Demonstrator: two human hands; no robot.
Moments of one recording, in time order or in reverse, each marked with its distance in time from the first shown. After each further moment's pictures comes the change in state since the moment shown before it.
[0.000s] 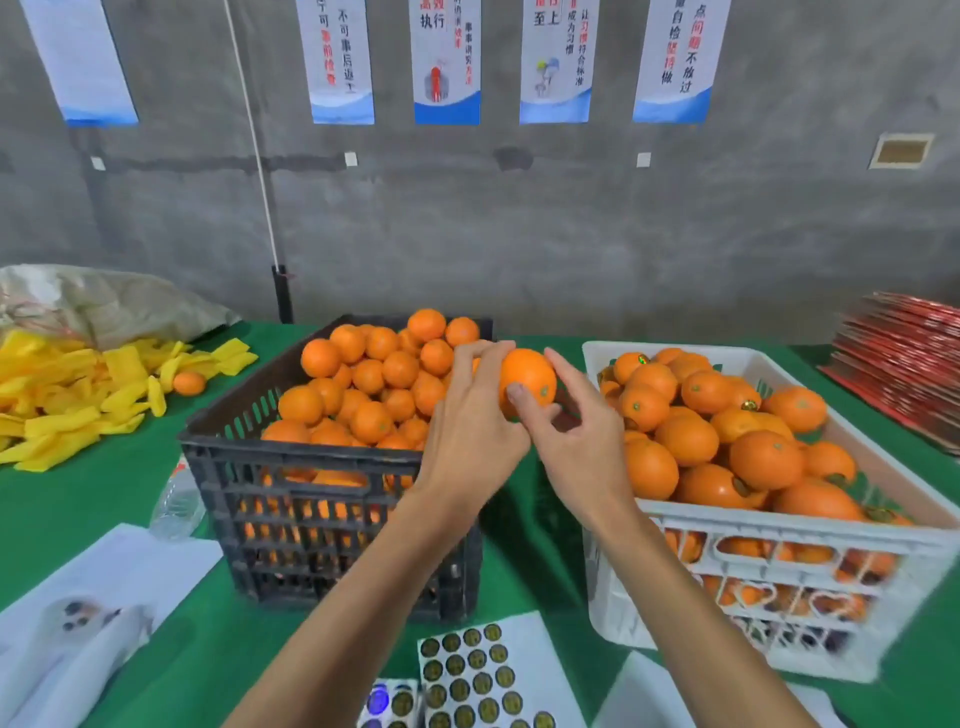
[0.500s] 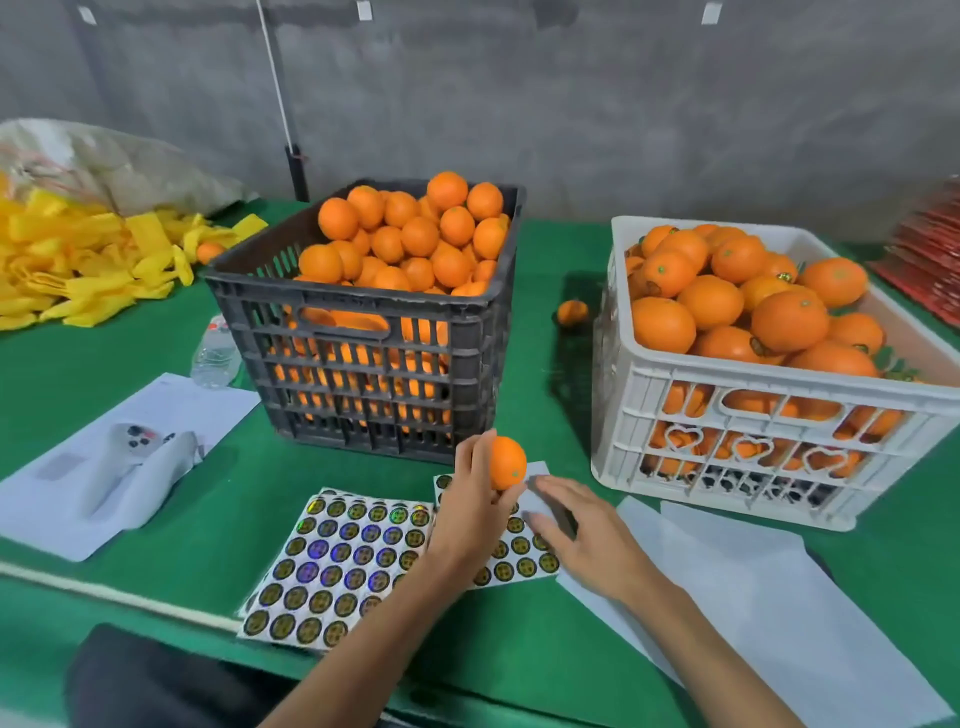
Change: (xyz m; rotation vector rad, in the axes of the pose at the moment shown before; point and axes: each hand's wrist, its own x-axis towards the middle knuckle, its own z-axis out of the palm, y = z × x) left_hand -0.238 -0.065 0.052 0.019 -0.430 -0.458; right_hand -0.208 0.130 -0.057 -0.445 -0.719 0.155
